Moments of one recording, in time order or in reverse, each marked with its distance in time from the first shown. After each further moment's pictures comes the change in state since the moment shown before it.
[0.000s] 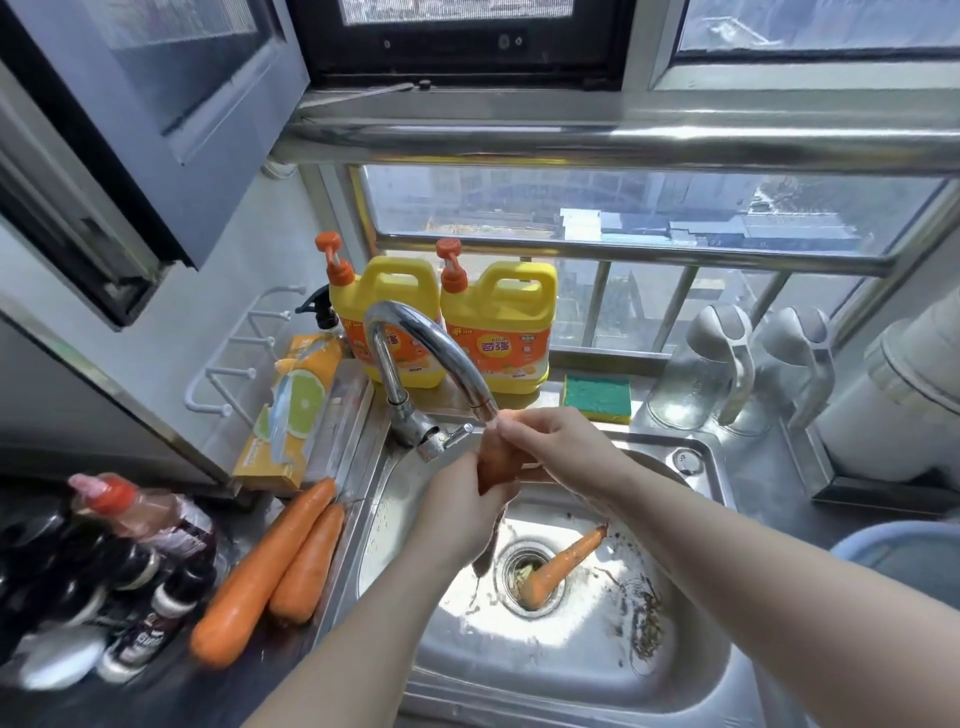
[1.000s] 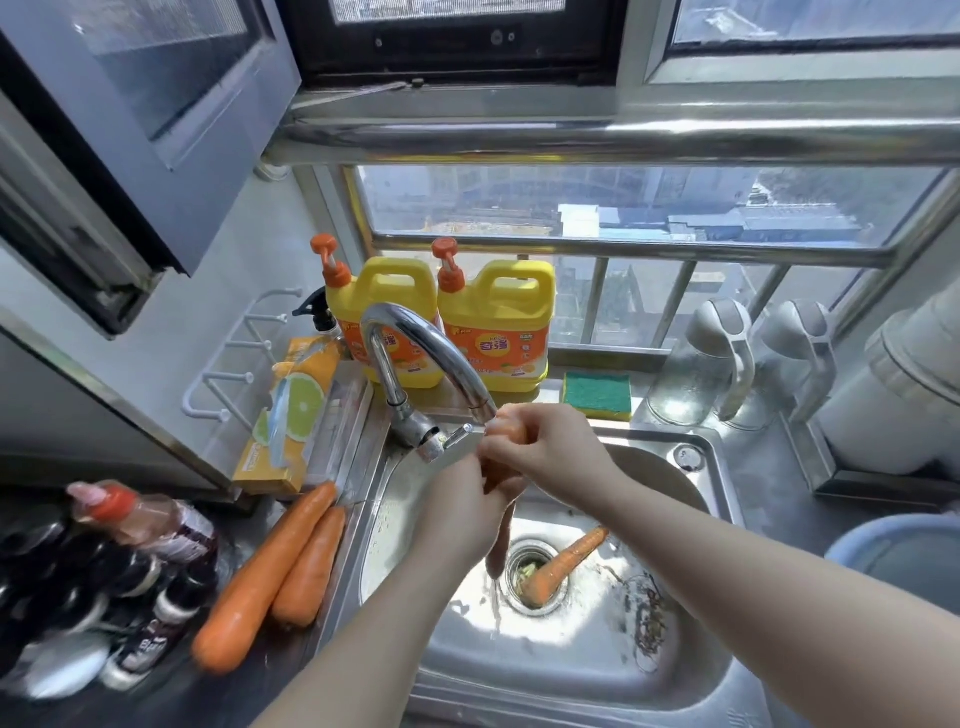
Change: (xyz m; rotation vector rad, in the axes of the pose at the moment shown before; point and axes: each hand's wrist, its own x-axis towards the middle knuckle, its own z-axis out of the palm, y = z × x) left_hand 0.008 -0.006 0.003 0.001 0.025 0.017; right_hand 0.003 0.005 0.006 -0.411 0.151 -0.294
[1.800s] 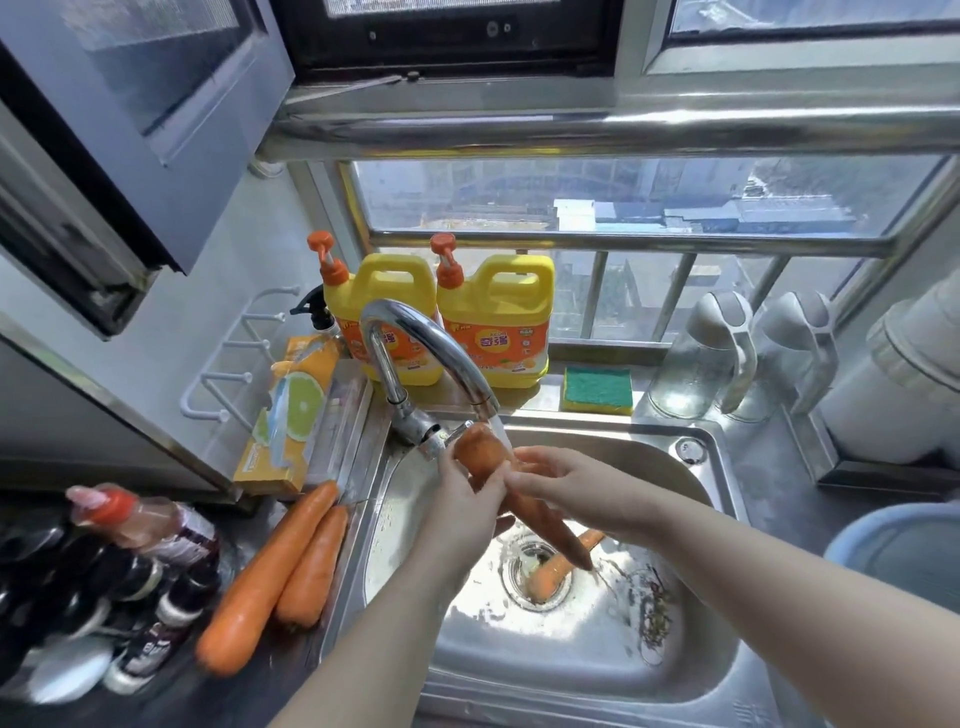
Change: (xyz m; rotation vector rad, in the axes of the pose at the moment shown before) left_hand 0.000 -0.015 0.012 -0.736 -0.087 -0.185; right_hand -0.027 0.030 -0.006 0.331 -0.426 0.343
